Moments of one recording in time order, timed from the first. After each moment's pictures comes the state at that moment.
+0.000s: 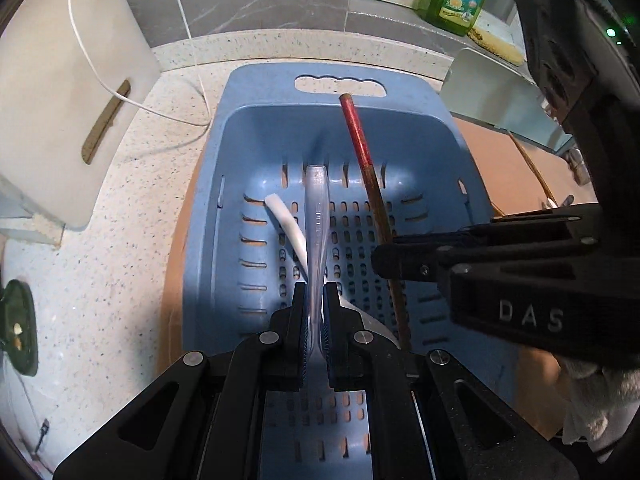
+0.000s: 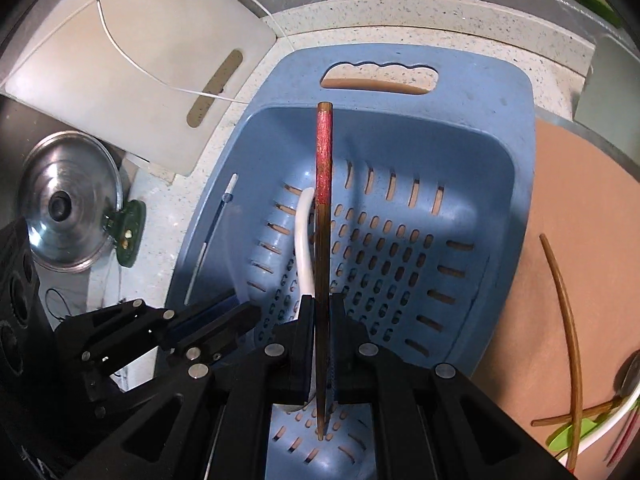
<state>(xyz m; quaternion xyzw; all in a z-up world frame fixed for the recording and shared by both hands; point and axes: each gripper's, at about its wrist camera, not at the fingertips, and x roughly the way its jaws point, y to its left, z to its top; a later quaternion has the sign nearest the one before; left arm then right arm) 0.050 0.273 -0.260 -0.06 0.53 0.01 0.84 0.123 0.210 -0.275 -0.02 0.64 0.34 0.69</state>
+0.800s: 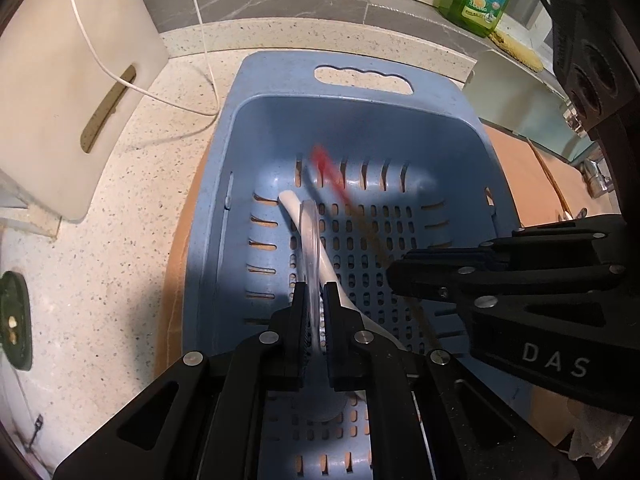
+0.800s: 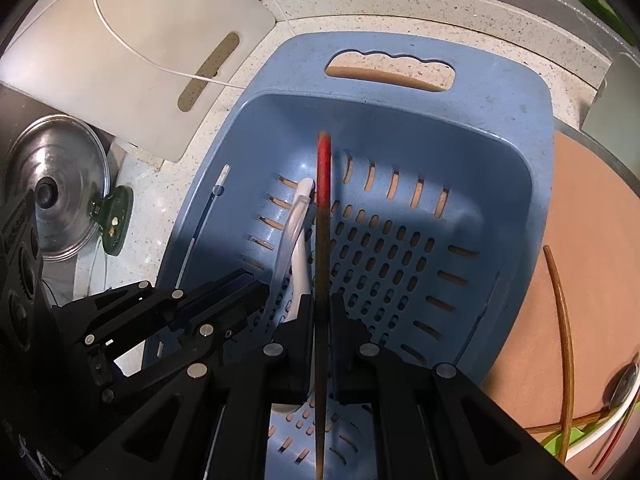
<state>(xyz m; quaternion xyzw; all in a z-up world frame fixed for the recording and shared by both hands) 0.063 0.282 -0.269 -0.07 0.54 0.02 0.84 0.124 0.219 -0.275 -0.04 0.64 0.34 0.69</state>
